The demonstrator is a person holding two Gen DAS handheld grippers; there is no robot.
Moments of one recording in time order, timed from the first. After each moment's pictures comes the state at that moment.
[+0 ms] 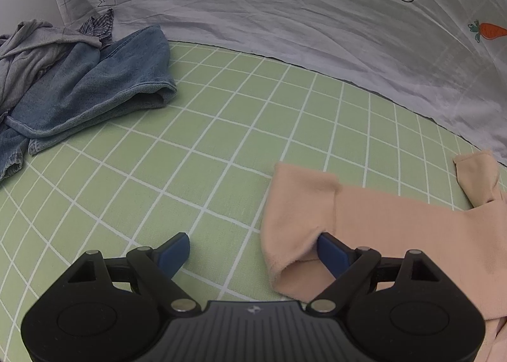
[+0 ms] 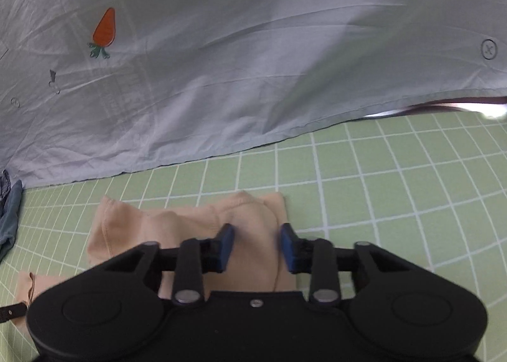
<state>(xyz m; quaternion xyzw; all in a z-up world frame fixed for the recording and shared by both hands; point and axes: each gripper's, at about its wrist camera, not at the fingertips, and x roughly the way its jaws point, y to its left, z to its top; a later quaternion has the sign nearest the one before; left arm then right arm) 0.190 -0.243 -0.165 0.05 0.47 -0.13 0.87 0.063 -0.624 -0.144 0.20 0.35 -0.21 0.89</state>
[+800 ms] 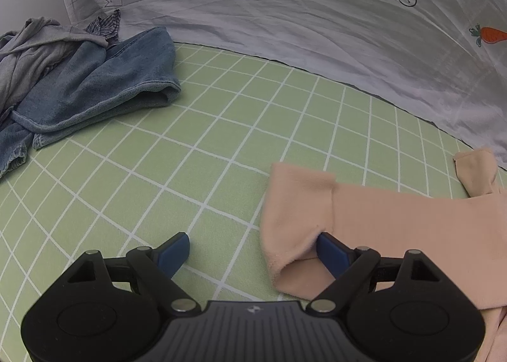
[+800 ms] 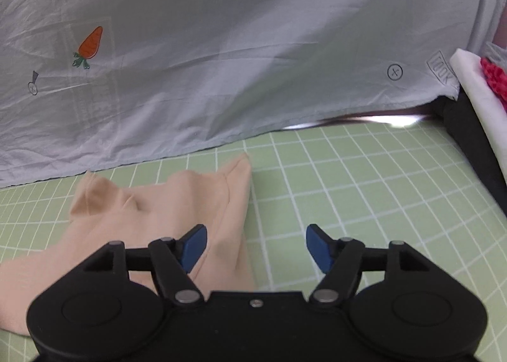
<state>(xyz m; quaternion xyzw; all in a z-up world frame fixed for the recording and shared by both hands) 0.184 -0.240 -0.165 0.04 0.46 -0.12 0.88 -0.007 -0.570 -0.114 0.18 0.32 -0.35 0.86</state>
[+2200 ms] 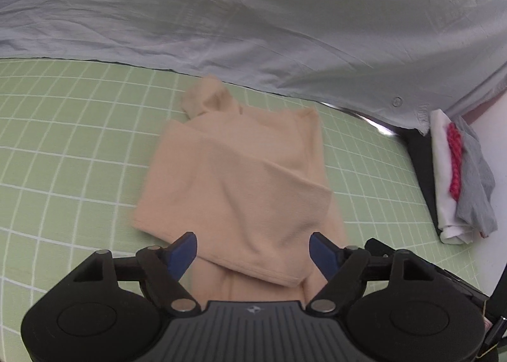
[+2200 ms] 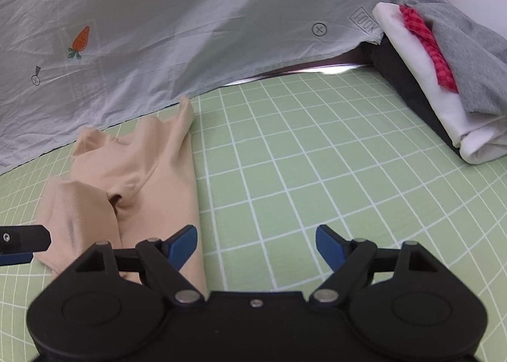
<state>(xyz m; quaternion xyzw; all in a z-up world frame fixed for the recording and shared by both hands) 0.060 -0.345 -0.116 0.01 0.49 -0.39 0.78 -0.106 -0.542 -0.101 0.21 0.33 -0.36 0.85</state>
